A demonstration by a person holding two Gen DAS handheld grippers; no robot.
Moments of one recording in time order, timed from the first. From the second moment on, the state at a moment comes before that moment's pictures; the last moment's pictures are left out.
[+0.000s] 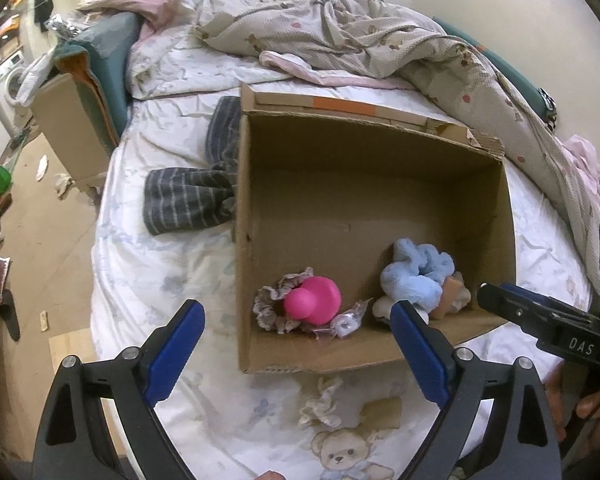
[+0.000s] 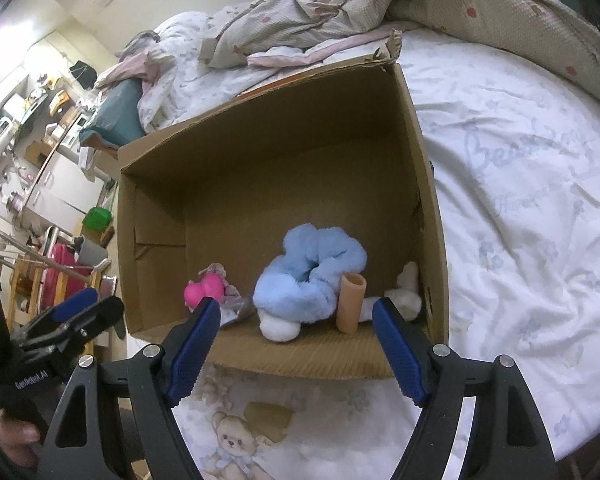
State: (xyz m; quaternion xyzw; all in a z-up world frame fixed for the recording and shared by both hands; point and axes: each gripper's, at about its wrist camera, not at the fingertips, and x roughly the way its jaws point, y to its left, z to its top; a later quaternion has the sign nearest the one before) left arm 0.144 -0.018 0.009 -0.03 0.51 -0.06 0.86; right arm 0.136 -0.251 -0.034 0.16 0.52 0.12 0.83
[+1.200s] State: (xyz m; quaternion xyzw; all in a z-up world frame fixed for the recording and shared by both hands) left arm 0.059 0.028 -0.018 -0.06 0.54 0.00 0.84; right arm 0.069 -0.187 -0.090 0.12 0.62 0.16 0.76
